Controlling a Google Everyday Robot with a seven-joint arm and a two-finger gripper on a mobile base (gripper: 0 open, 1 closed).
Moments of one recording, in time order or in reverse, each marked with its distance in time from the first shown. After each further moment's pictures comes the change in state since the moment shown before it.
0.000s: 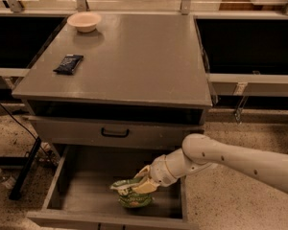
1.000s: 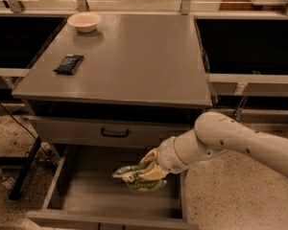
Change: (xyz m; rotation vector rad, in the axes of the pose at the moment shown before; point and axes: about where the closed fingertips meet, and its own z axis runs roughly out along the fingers) arm -0.076 0.033 -0.088 0.124 0.096 -0.156
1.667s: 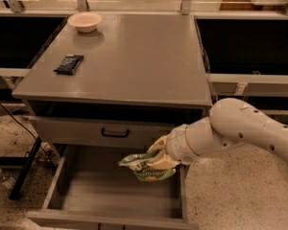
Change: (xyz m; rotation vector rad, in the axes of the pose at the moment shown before) arm -0.028 -0.005 -0.064 0.113 0.039 -0.052
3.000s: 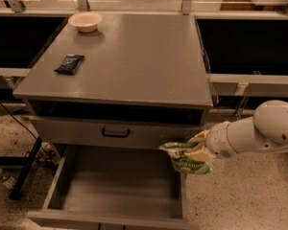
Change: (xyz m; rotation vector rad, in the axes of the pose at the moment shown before) arm 0.094 -0.044 -0.070 0.177 0.073 0.214
